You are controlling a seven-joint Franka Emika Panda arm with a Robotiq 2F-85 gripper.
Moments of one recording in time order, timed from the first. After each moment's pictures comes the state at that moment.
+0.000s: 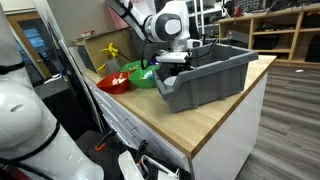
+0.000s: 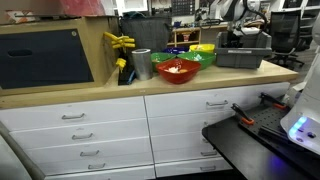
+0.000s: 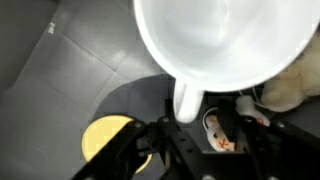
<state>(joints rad) -0.20 0.22 -0.17 -2.22 0.04 2.41 -0.20</state>
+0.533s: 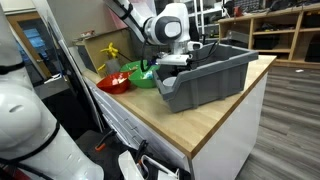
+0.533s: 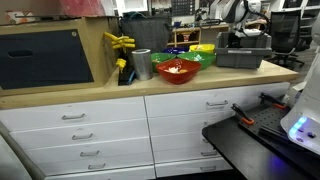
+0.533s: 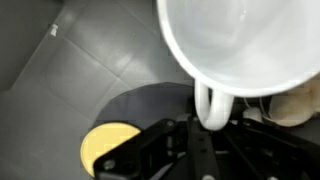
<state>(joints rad) -0.21 0.22 -0.17 -2.24 0.04 2.43 -0.25</state>
